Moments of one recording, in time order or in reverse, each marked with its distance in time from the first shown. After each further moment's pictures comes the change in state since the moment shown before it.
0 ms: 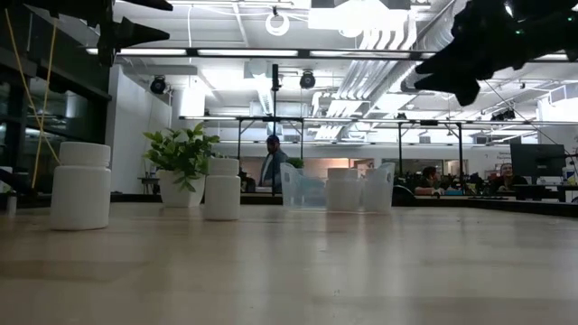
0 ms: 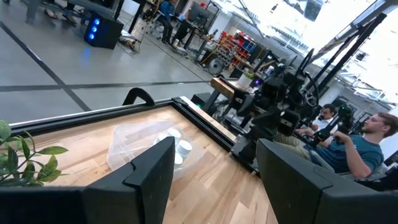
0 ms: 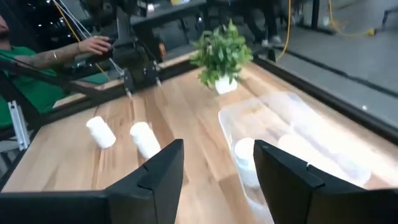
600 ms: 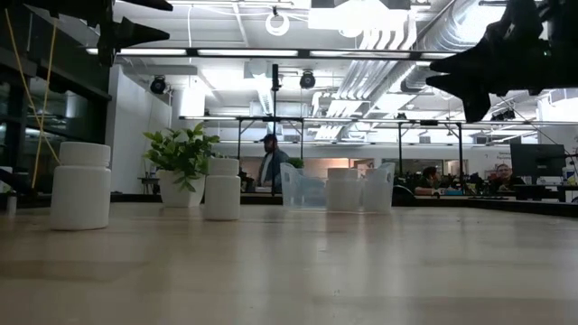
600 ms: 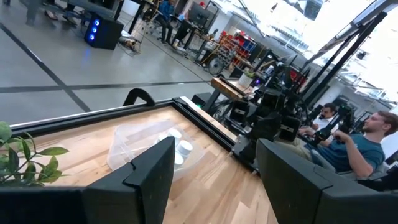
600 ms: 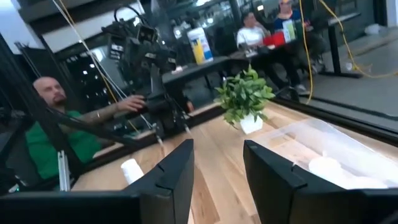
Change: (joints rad) left arm 0.000 0.000 0.000 0.000 0.000 0.007; right arm 0.076 -0.241 -0.309 0.362 0.047 0.114
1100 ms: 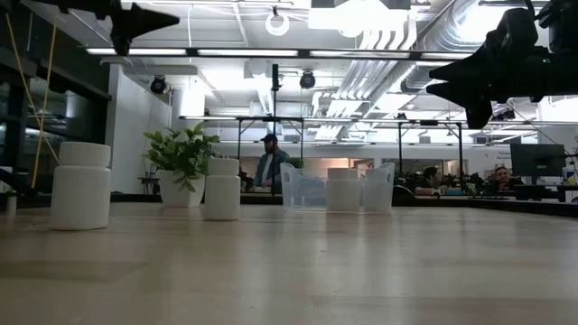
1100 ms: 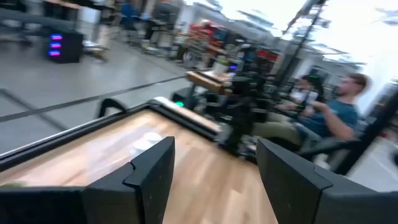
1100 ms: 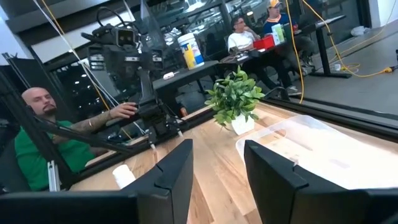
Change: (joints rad) left arm 0.000 0.058 0.000 0.102 0.133 0.185; right arm 0.004 -0.011 -0.043 0.035 0.049 0.027
